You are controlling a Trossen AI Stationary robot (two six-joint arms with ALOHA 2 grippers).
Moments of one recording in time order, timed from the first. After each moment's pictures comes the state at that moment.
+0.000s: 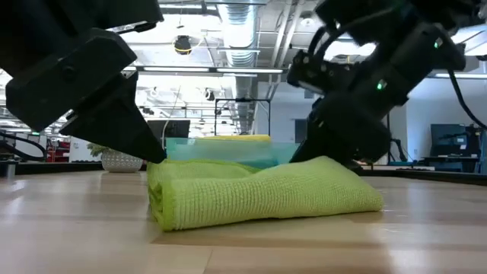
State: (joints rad) left arm -0.72 2.06 1.30 -0.73 -0.89 -1.19; right arm 0.39 1.88 0.89 0.06 0.47 0.33
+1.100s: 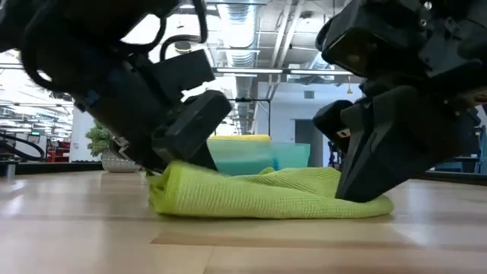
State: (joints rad) left arm -0.53 2.06 1.12 -0.25 -0.80 -1.05; right arm 0.54 1.89 0.89 0.14 0.12 0.22
